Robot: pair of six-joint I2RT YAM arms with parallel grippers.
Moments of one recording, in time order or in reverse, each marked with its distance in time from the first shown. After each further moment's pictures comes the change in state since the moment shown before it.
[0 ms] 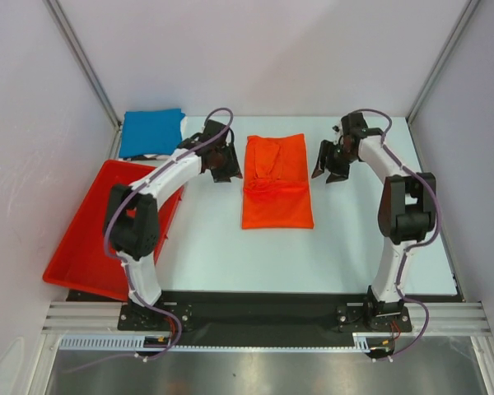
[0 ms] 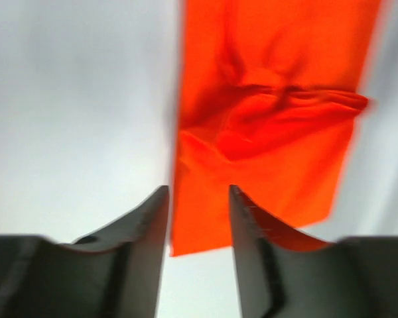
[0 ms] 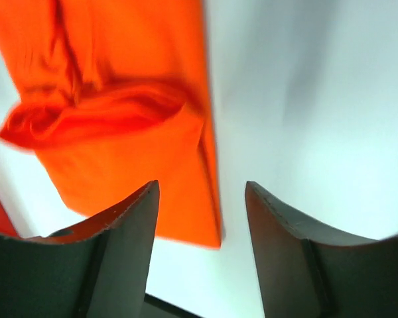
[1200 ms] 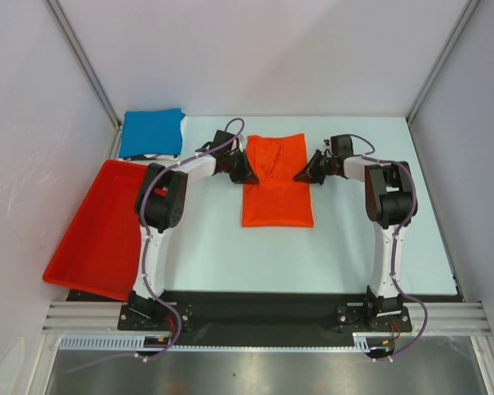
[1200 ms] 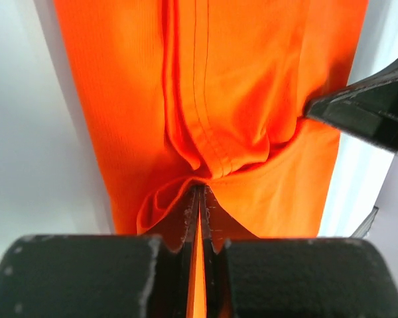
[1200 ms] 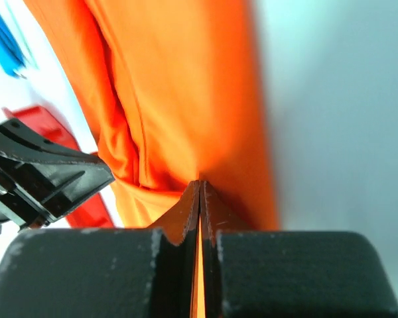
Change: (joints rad) left arm 0.053 0.359 0.072 0.379 0.434 0.010; right arm 0.035 0.198 -0.197 0.659 -0.275 0.422
